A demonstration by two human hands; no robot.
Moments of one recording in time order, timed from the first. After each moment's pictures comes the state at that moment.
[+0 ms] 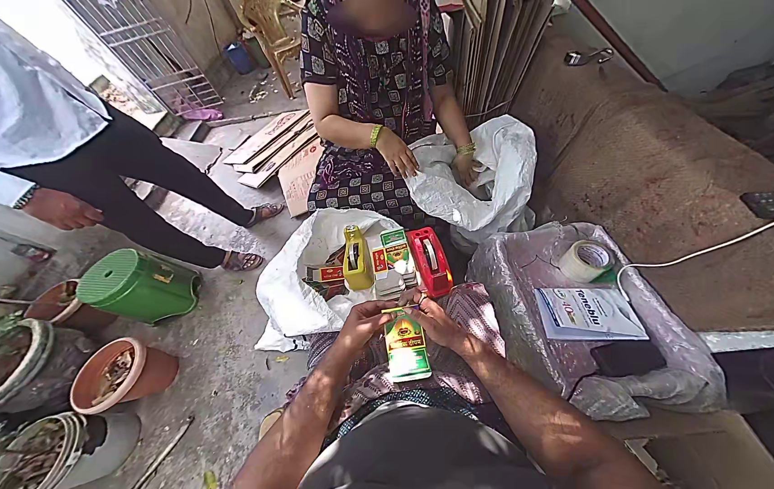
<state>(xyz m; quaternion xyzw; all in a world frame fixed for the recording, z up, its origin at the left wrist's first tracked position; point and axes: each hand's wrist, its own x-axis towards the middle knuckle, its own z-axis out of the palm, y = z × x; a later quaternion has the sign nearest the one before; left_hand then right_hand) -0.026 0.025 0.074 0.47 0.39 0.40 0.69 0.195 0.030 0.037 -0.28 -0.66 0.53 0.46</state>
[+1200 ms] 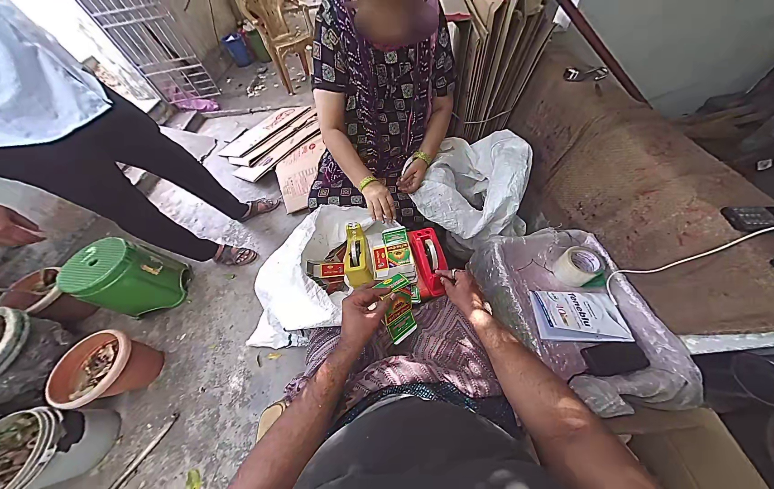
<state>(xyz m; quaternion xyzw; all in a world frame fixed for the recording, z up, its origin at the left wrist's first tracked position) -0.022 0.028 0.080 0.65 0.42 0.52 0.35 0.261 0.092 0.008 -0.68 -0.63 0.25 0.28</state>
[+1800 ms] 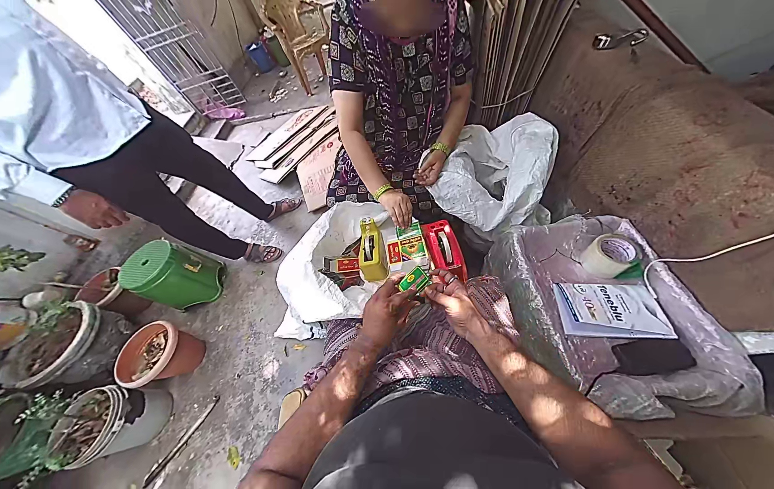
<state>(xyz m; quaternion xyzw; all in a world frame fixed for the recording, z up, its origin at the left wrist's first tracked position) -0.006 0.018 0.080 0.81 0.44 0.37 0.12 0.192 0.026 0.052 -0.35 -0.37 0.66 0.55</state>
